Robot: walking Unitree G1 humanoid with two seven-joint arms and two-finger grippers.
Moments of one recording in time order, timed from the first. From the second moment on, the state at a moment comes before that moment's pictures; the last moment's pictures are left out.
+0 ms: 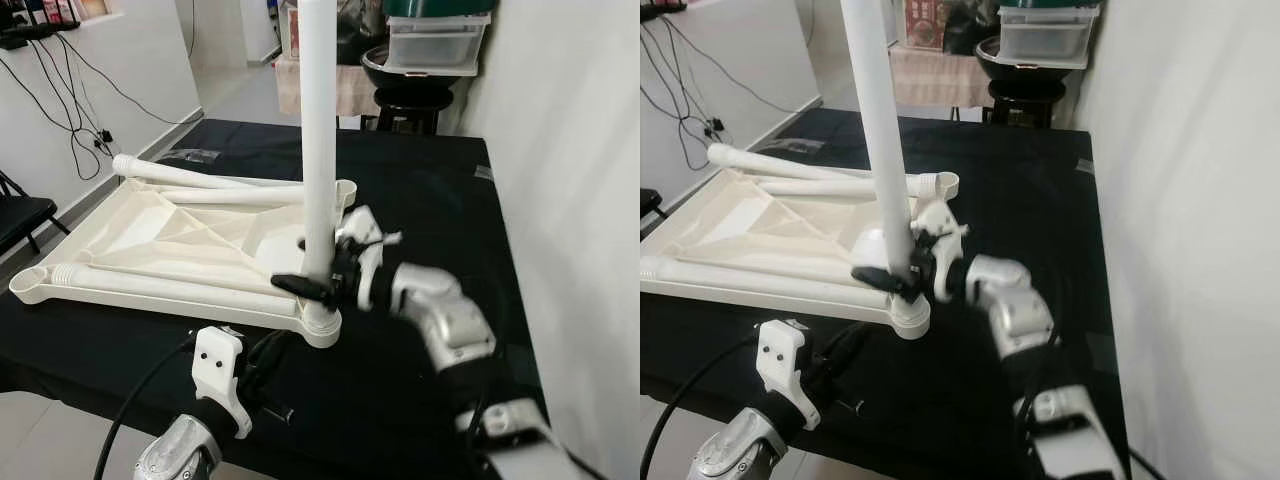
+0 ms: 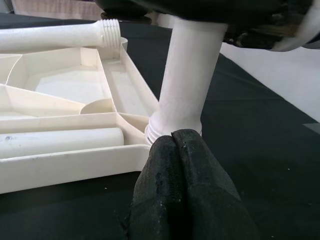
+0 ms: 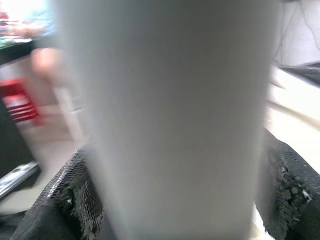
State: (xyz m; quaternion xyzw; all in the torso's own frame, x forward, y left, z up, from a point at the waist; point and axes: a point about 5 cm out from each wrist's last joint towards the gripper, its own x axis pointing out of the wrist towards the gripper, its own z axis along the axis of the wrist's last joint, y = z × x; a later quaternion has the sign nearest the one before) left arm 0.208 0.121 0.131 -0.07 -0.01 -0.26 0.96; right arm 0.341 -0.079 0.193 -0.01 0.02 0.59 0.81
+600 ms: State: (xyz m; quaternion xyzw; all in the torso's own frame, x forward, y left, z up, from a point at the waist) left arm 0.207 0.119 0.130 -0.08 -0.01 -0.26 0.96; right arm 0.351 -0.084 0.190 -0.02 0.04 0.69 0.73
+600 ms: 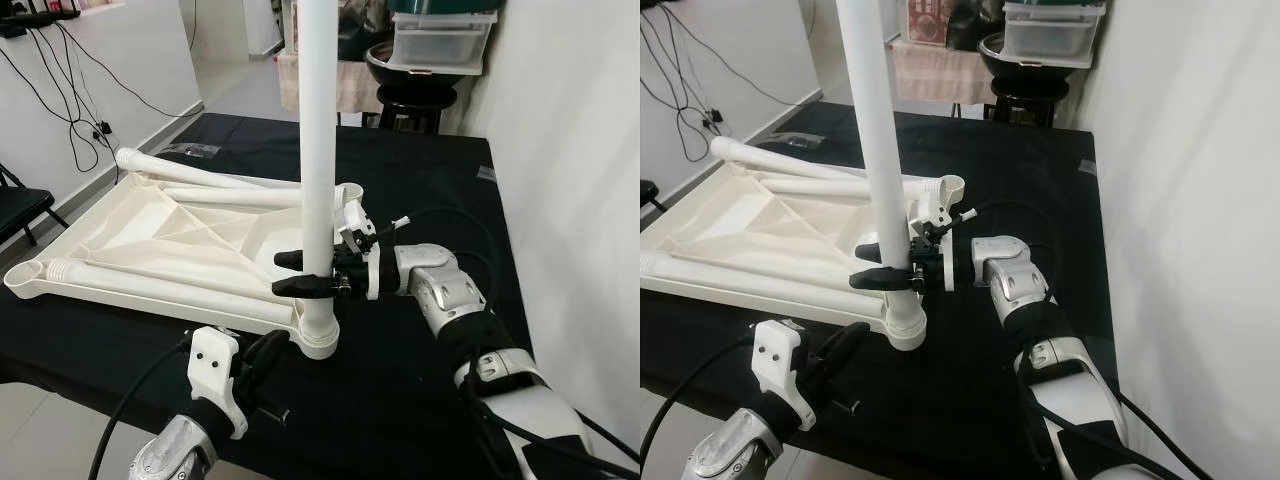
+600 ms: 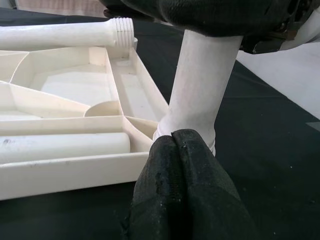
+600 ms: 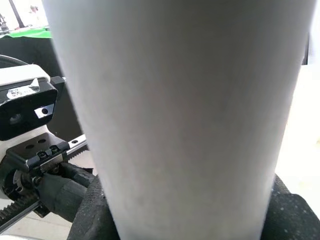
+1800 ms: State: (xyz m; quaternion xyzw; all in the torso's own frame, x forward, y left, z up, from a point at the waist) left arm 0.206 0.119 0.133 -0.08 -0.02 -0.26 0.96; right arm 0.338 -0.075 0.200 -0.03 0.03 0.67 0.74
